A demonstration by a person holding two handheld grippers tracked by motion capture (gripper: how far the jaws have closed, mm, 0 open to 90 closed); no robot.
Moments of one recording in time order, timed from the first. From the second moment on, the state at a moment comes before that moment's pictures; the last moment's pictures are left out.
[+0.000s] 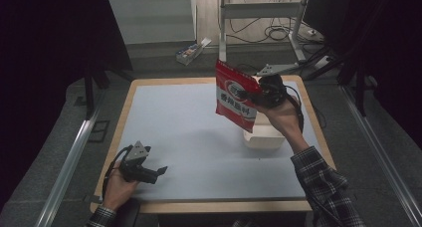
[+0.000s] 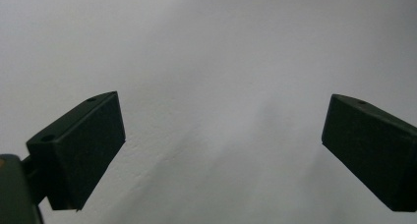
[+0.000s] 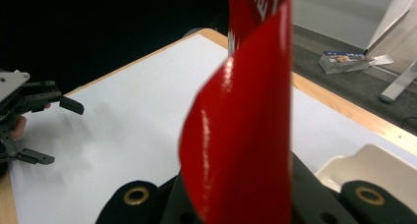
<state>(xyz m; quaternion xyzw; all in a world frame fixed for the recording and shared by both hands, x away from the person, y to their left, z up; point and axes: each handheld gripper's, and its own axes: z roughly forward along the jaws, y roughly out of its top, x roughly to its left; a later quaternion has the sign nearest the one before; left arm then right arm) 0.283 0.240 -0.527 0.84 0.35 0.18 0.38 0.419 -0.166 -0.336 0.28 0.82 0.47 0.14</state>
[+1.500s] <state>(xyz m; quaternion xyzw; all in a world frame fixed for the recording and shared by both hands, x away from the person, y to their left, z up) 0.284 0.238 -0.529 0.84 0.36 0.18 0.37 0.410 -0.255 -0.358 0.35 0.80 0.45 0.16</state>
